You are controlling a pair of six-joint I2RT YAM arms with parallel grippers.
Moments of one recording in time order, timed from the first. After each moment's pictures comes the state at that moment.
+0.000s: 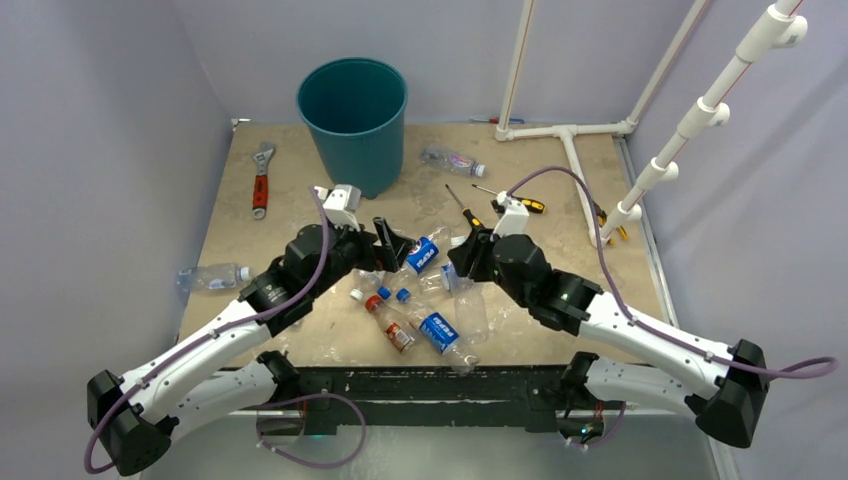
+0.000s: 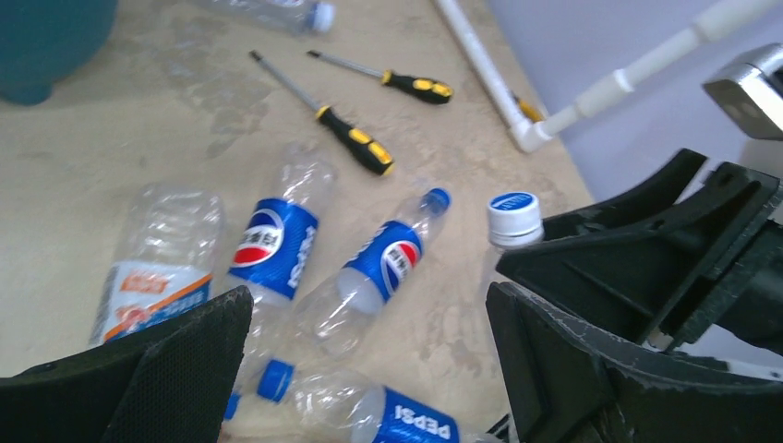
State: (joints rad) left arm -0.77 0.87 0.74 -0.16 -0.16 -0.57; right arm 0.94 0.99 0.77 -0.25 0.42 0.72
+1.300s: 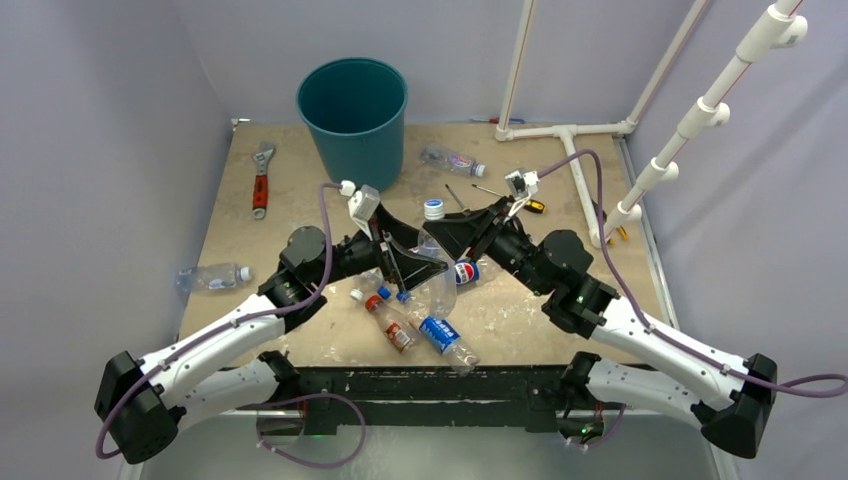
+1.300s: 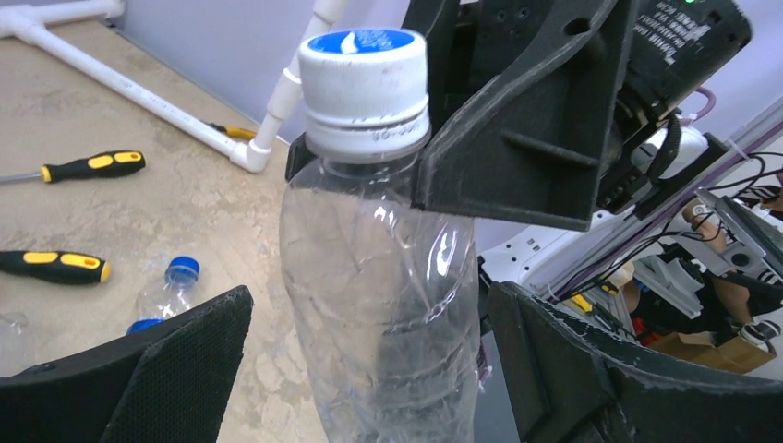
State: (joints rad) left arm -0.77 0.96 0.67 0.43 0.46 -0.61; right arm 0.91 0.90 0.79 0.29 0.07 0.67
